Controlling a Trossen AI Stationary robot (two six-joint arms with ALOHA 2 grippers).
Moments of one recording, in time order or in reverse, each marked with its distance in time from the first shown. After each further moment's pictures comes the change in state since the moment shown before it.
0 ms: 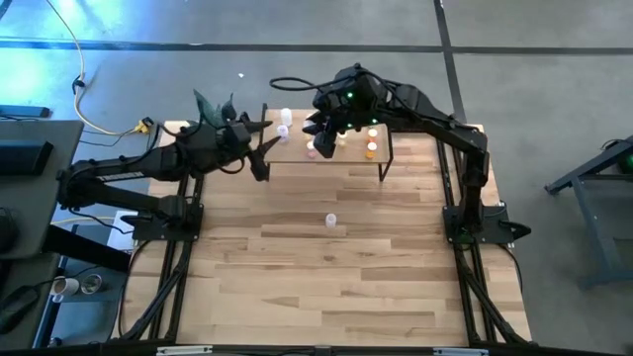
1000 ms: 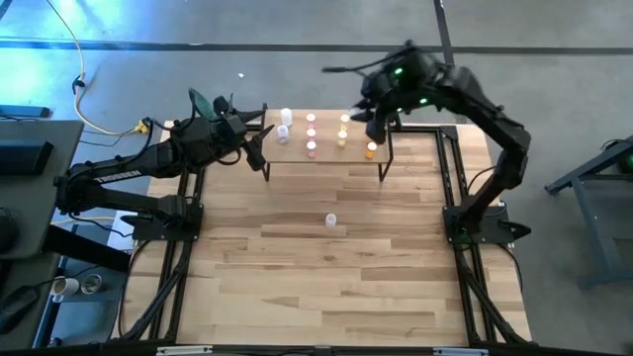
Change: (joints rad) left arm 0.076 -0.022 0.000 0.006 -0.012 0.093; right arm -0.207 -0.273 -0.251 -0.159 -0.122 -0.273
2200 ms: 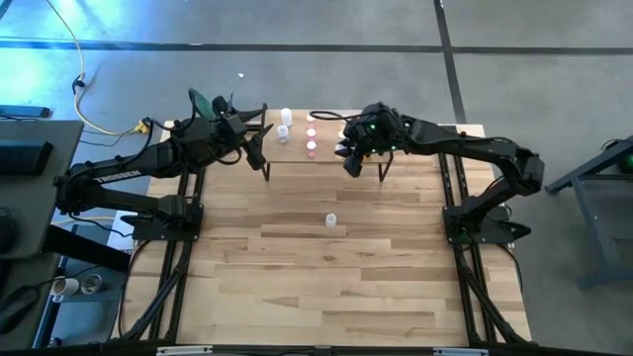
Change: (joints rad) left arm 0.000 0.000 0.000 -0.005 -0.019 0.008; right arm 0.078 -0.140 -0.829 0.730 0.075 0.210
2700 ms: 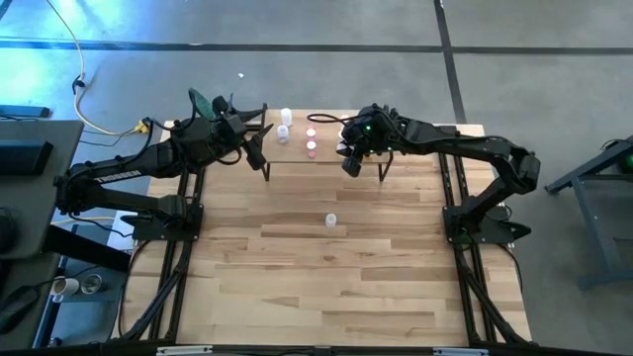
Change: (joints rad) left arm 0.000 0.000 0.000 0.000 0.000 0.000; right arm -0.008 0.033 0.000 -0.023 0.064 -0.035
